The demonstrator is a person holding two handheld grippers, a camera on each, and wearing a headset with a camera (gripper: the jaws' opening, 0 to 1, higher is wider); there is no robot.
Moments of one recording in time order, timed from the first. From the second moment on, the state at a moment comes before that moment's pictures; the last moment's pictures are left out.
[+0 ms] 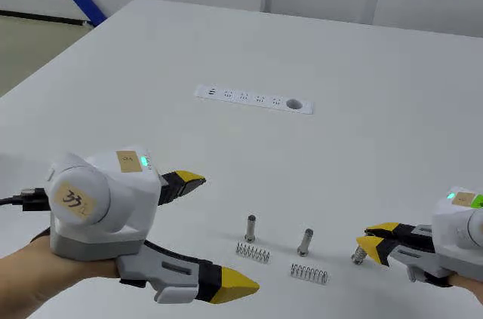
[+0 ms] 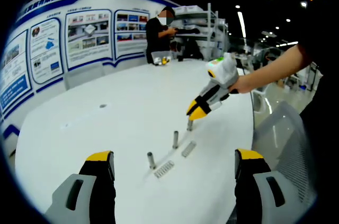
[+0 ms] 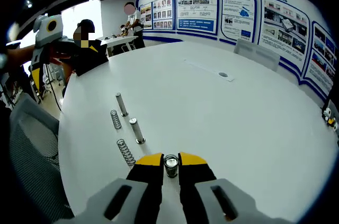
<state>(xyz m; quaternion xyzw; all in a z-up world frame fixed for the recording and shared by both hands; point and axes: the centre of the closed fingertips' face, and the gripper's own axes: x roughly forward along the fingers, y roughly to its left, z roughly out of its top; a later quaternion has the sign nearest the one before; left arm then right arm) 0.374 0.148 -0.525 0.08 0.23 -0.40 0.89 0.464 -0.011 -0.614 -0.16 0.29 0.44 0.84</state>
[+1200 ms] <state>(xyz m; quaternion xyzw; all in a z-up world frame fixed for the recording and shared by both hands) 0.371 0.146 -0.532 0.08 0.23 -0.40 0.88 0.463 -0.001 -0.572 -0.21 0.26 0.43 0.84</state>
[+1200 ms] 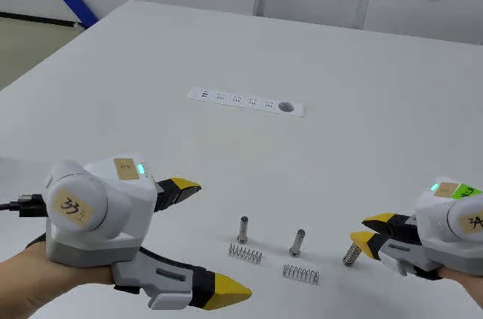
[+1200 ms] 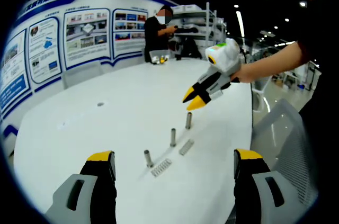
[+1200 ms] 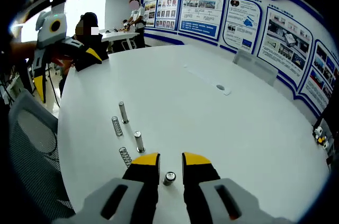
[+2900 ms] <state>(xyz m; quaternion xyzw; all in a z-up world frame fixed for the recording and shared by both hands) 0.374 0.155 -0.528 0.03 0.22 -0.39 0.89 0.406 0.044 -0.665 -0.25 0.36 0.54 0.71</state>
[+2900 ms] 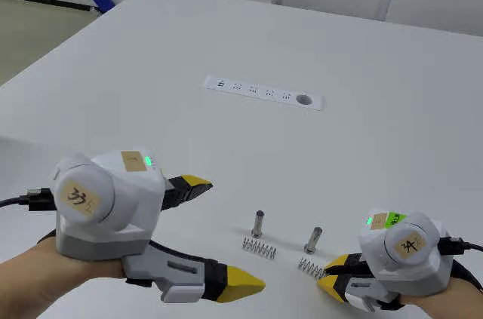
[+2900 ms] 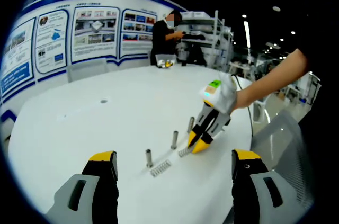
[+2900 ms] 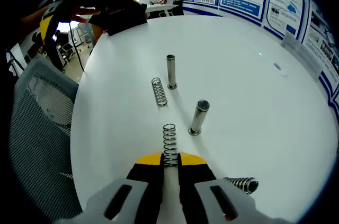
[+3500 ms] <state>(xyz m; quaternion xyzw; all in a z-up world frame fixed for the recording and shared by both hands) 0.366 0.110 -0.522 0.05 0.22 -0.46 0.86 0.375 0.071 -0.561 -0.26 0.26 0.61 0.70</state>
